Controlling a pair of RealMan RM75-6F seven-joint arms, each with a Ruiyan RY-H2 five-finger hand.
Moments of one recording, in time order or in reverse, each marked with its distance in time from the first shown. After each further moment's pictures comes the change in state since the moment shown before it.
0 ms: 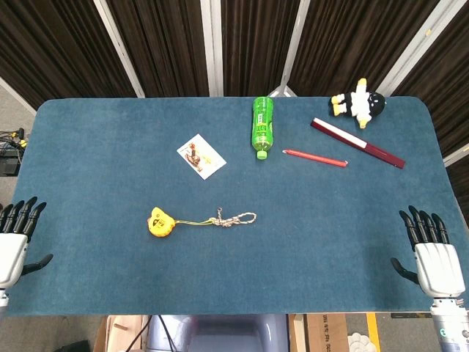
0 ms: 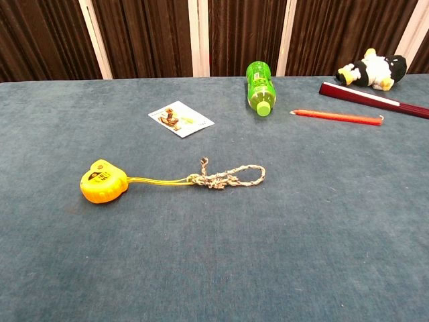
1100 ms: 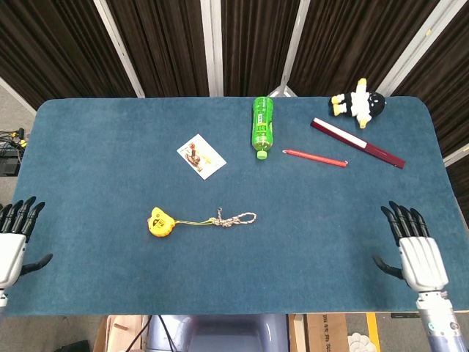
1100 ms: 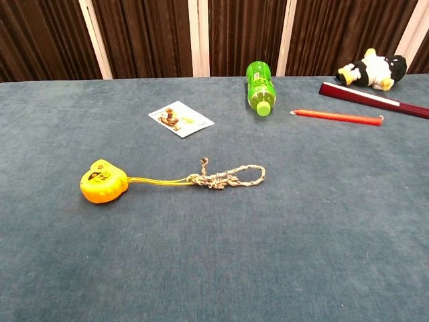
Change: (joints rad) left arm 0.004 0.002 -0.003 -0.002 0.003 0.012 -0.019; right arm 0.056 0.019 0.019 -0.108 -0.014 -0.063 0.056
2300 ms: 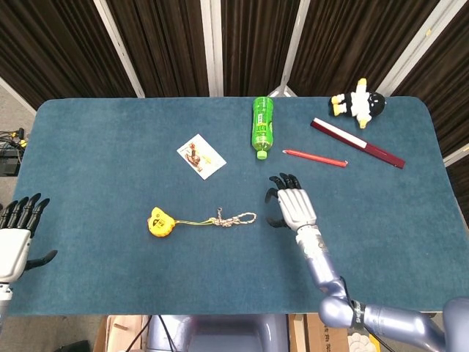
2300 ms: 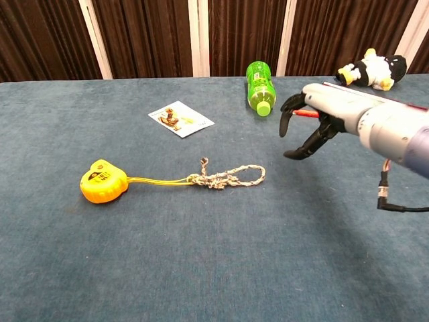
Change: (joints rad) left arm -0.026 -0.016 -0.013 0.014 -0.026 -0.046 -0.020; right arm 0.557 -0.512 0.244 0.128 0.659 -0.389 -0.425
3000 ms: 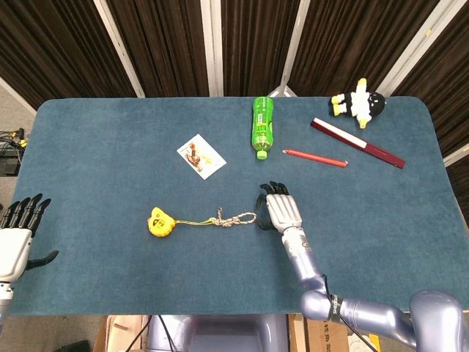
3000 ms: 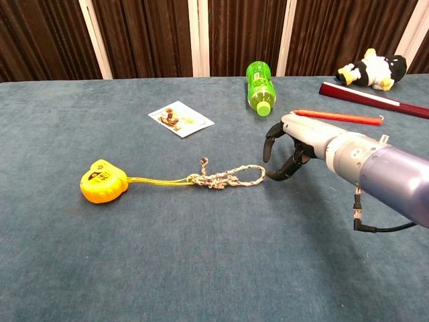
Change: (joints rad) left arm -0.006 0.004 0.003 -0.001 -0.010 -0.017 -0.022; right arm 0.064 -0.135 -0.016 0.159 0.092 -0.034 0.020
